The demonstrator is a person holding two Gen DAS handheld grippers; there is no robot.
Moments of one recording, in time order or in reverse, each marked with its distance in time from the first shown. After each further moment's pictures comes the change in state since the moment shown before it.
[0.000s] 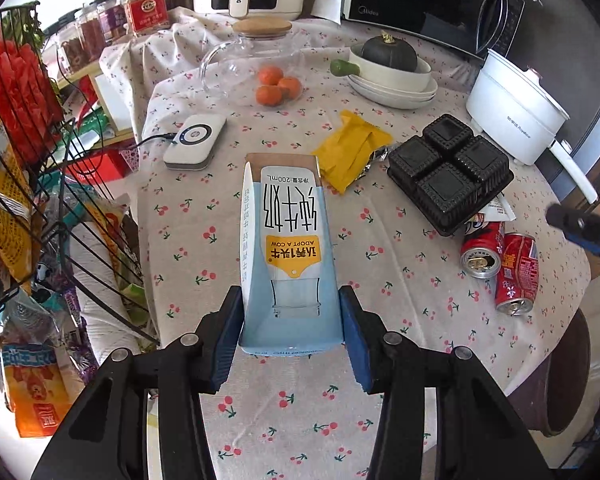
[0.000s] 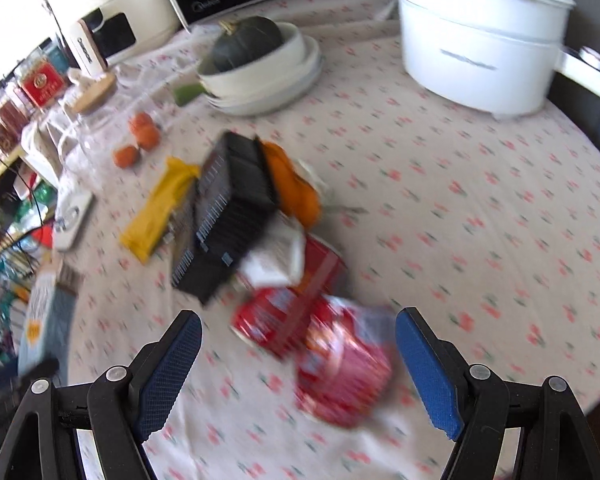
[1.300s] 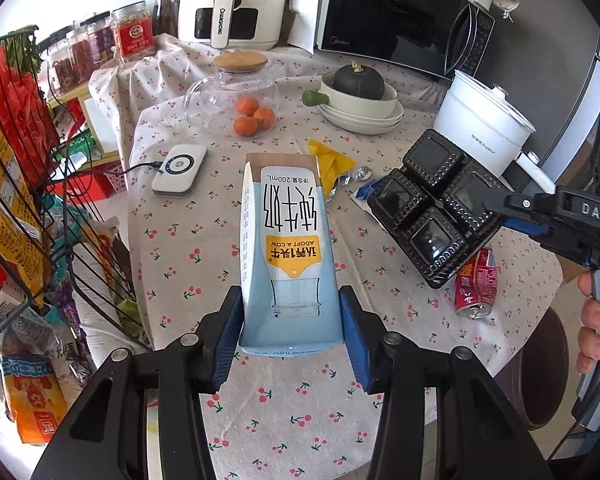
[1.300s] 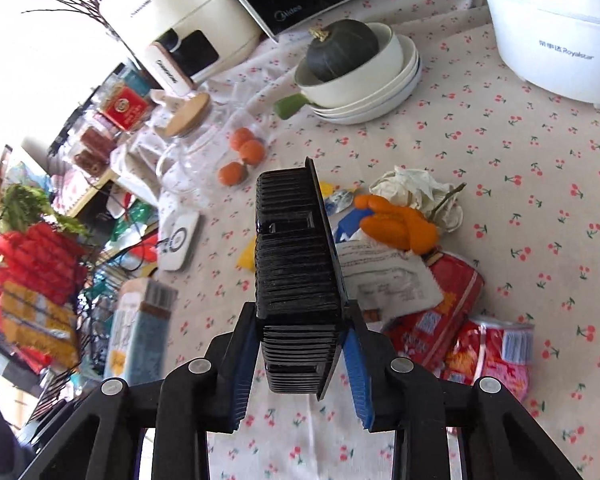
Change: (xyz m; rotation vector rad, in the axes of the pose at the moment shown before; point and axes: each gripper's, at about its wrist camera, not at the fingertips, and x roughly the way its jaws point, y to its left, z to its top) left arm -0.037 -0.007 0.001 0.015 -0.066 -0.094; right arm -0.011 0.026 0.011 0.062 0.013 0.324
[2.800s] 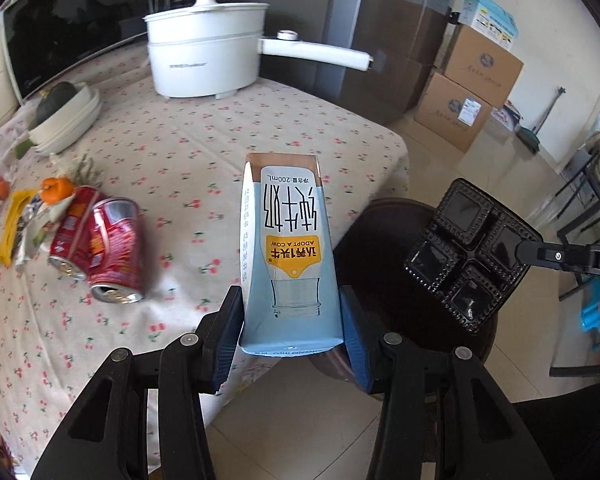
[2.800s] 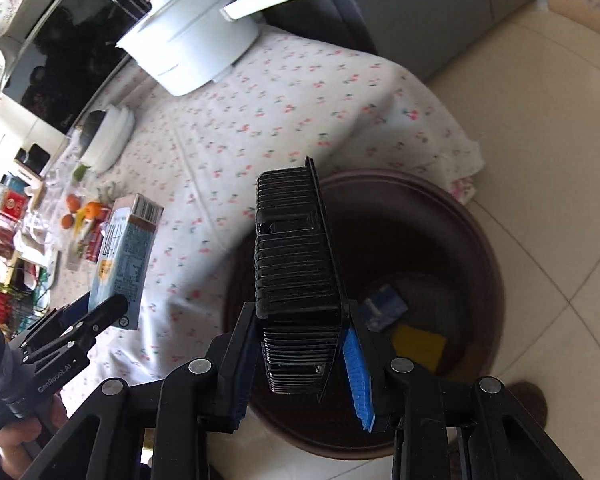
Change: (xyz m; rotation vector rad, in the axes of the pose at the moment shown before) left arm 0.020 -0.327 -0.098 0.511 0.081 -0.343; right arm -0.260 -0.265 -0.180 0.366 -0.106 -0.272
